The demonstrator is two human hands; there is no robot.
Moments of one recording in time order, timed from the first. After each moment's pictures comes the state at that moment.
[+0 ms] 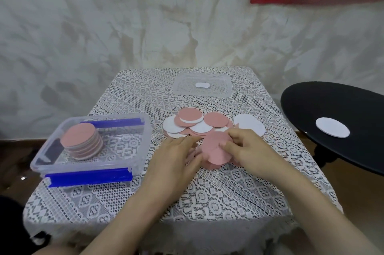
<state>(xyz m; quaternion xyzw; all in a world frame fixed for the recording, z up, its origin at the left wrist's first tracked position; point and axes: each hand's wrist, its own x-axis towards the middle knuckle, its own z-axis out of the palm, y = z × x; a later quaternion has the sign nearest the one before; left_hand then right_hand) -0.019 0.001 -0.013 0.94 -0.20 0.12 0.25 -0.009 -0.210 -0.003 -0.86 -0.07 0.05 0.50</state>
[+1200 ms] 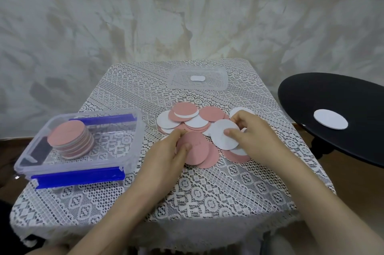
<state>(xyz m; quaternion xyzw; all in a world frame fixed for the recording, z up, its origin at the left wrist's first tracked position) -0.014 0.006 -0.018 0.91 -0.14 0.04 0.38 0.008 -0.226 -0.004 -0.91 0.01 -0.03 0.42</state>
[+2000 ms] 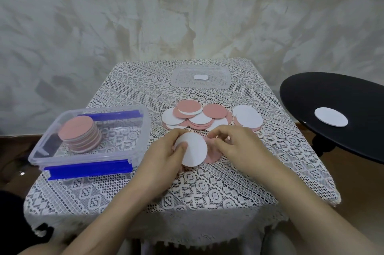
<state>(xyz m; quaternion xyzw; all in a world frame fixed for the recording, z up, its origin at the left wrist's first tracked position) -0.026 0.018 -0.012 0.87 -0.11 -0.01 0.48 -0.015 -0.191 -0.012 -0.93 -0.07 -0.02 0.37</state>
